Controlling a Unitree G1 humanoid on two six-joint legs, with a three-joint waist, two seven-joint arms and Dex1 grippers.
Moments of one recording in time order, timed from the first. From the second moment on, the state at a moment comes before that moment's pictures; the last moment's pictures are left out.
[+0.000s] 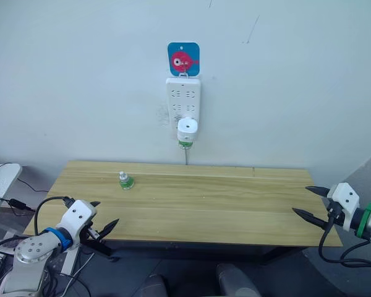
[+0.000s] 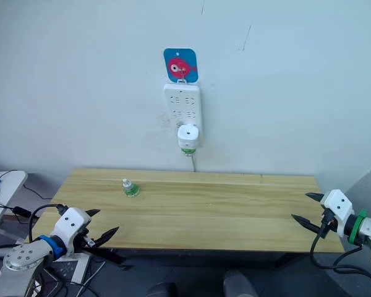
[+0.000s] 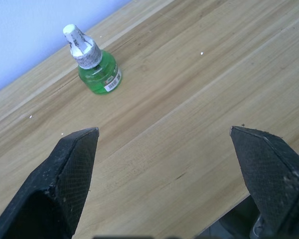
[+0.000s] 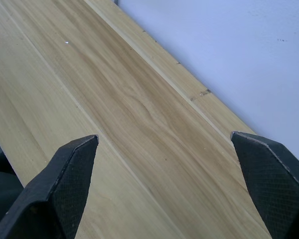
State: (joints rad) left arm 0.16 0.72 0.20 0.27 -0.13 -0.12 -0.78; right arm 0.02 -0.80 -0.20 0.34 0.25 -0.19 1.07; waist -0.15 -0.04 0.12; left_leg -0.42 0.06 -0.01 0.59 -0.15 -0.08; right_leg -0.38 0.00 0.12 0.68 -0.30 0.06
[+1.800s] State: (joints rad) left arm -0.28 0.70 0.20 0.02 -0.44 0.33 -0.87; right arm 0.07 -0.61 -0.14 -0.63 0.42 0.37 0.64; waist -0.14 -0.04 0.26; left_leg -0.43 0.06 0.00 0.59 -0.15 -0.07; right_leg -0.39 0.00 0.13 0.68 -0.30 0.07
